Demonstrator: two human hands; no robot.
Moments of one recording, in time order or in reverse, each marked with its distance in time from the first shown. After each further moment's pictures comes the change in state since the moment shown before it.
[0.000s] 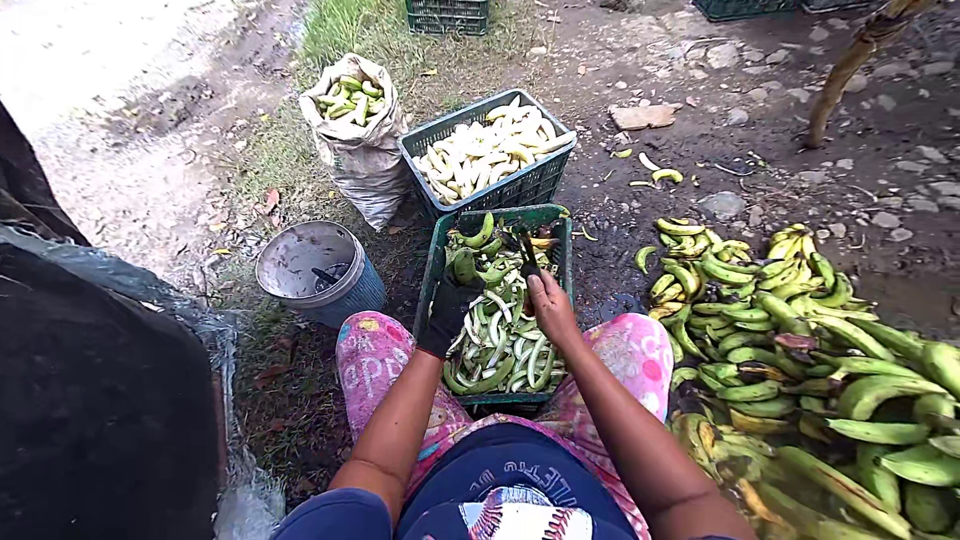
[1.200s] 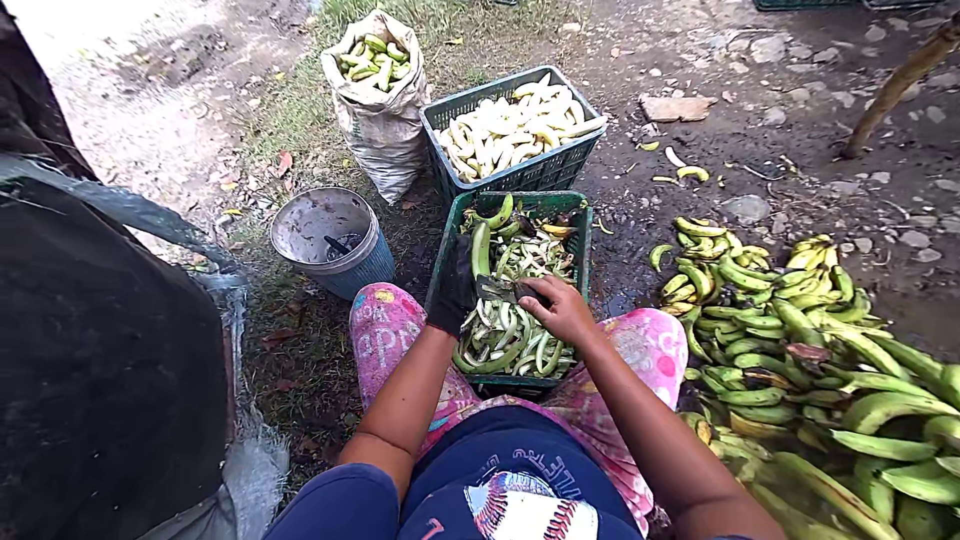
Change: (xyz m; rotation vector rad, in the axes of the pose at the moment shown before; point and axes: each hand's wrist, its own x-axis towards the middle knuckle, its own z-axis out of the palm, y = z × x) left_hand -0.029 0.005 -0.023 0.457 0.063 0.033; right_hand -0.003 0.016 -0.003 -0.487 -0.284 -0.204
